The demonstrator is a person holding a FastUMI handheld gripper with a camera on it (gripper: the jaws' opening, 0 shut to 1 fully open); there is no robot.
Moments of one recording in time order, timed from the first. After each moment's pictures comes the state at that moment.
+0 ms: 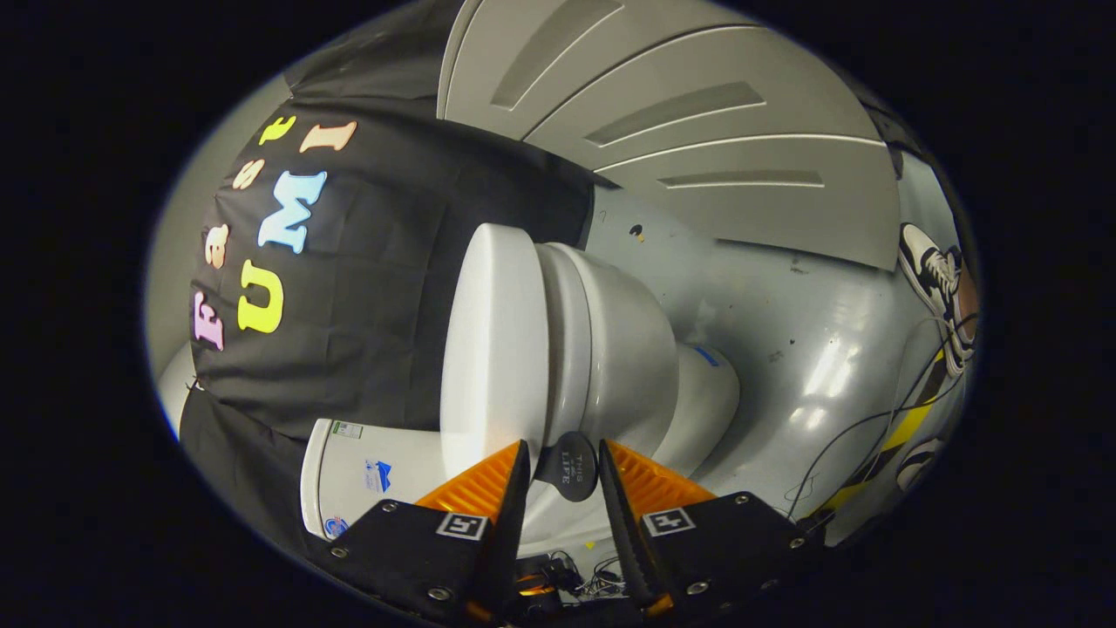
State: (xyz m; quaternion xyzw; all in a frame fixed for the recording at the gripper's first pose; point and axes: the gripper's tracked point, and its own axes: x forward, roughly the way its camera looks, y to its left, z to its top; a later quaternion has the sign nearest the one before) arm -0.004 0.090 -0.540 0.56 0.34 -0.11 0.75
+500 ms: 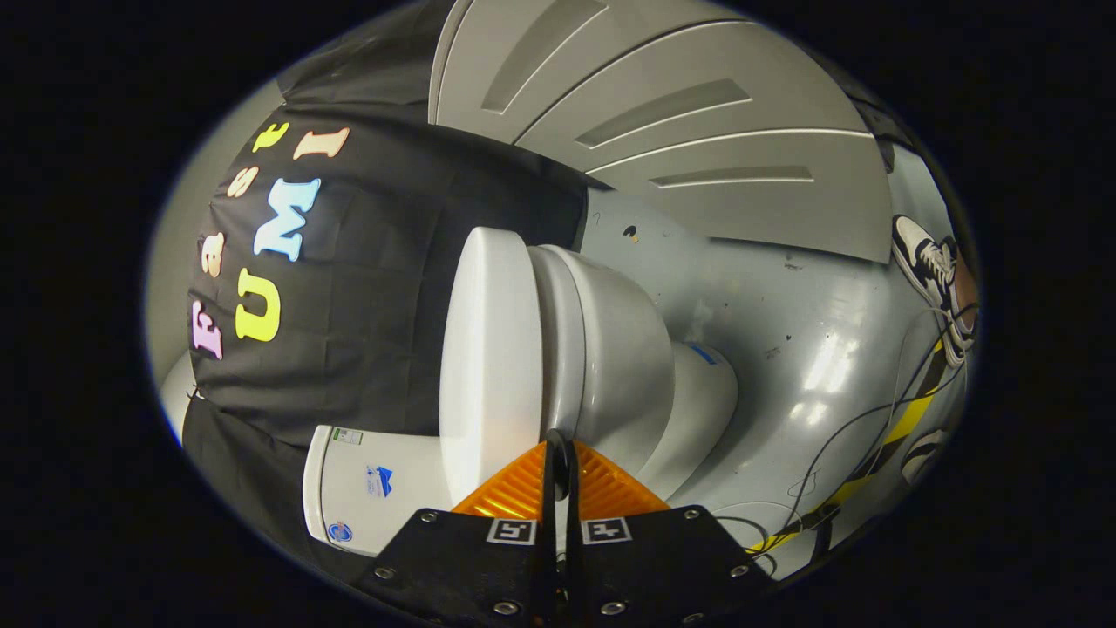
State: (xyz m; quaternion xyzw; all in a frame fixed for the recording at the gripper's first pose) arm -0.006 0.082 -0.532 0.57 0.32 -0.12 0.75
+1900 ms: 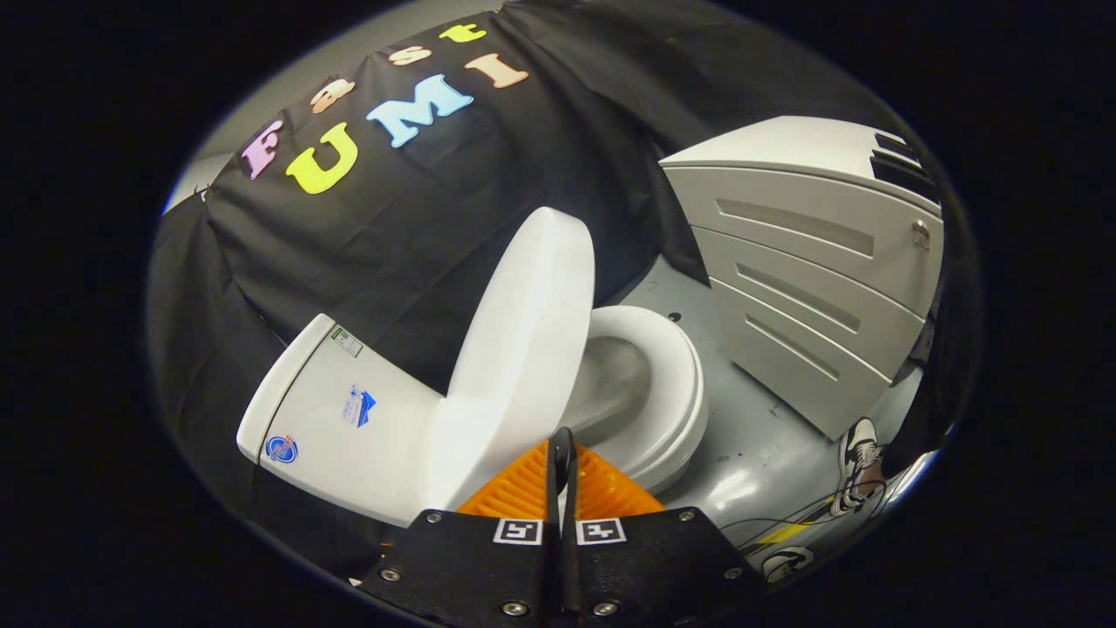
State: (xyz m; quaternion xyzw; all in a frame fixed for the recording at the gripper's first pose) arm 0.020 0.121 -0.395 0.28 0.35 -0.08 0.89
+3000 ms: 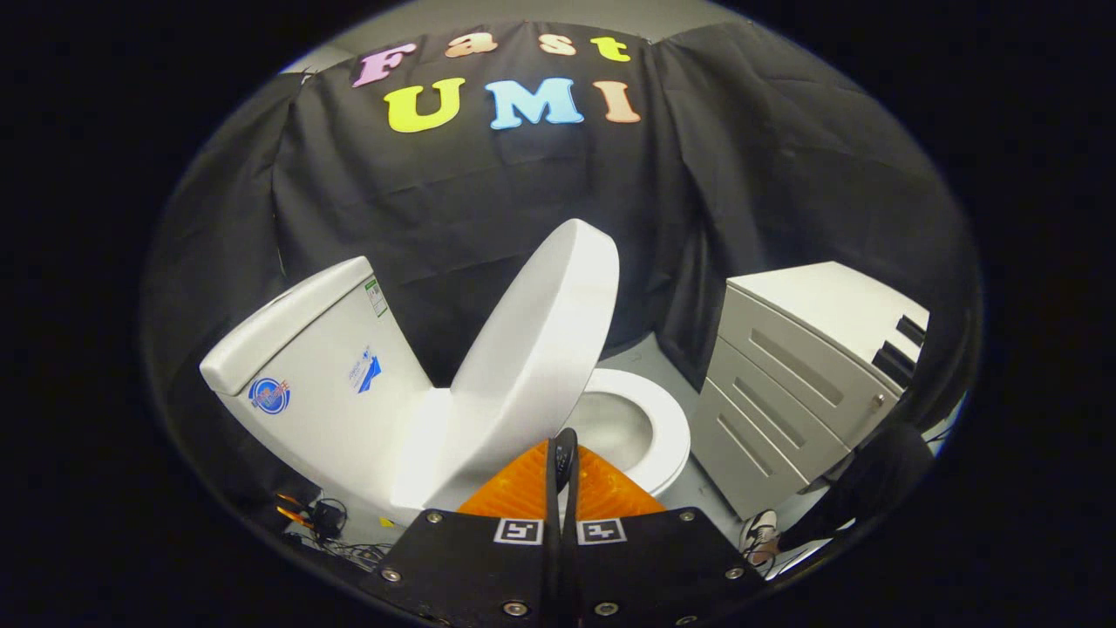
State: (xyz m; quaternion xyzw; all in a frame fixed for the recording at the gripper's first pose) arm 0.041 0.204 -0.318 0.03 0.32 -0.09 0.94
